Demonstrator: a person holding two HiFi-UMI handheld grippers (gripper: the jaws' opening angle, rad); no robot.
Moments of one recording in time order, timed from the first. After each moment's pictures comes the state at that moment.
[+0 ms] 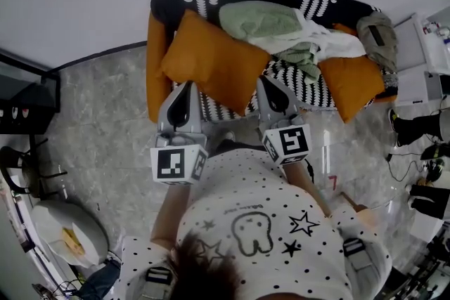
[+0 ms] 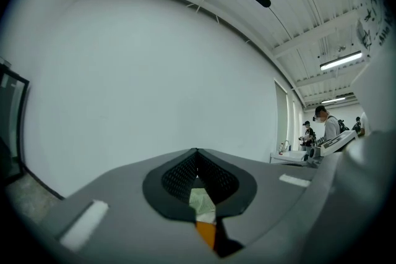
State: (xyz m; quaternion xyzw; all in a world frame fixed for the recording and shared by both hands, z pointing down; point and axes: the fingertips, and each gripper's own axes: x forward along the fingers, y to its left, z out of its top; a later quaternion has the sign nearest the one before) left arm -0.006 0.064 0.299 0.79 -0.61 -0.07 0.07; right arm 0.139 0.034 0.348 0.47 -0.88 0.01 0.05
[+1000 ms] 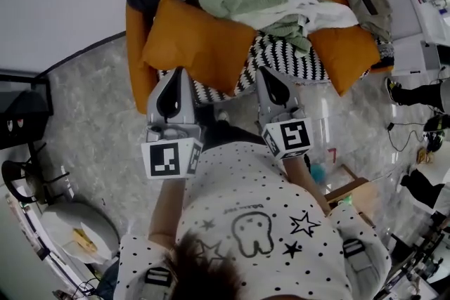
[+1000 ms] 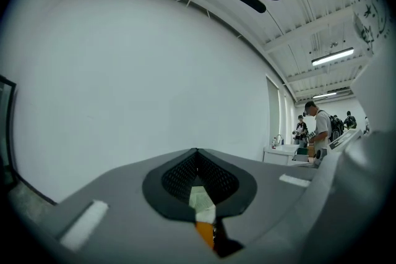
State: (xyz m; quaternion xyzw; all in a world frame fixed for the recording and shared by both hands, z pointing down) left arm 0.034 0.045 0.293 0.81 -0.59 -0.04 0.06; right arm 0.190 0.041 0.365 0.51 -0.86 0.05 0.06
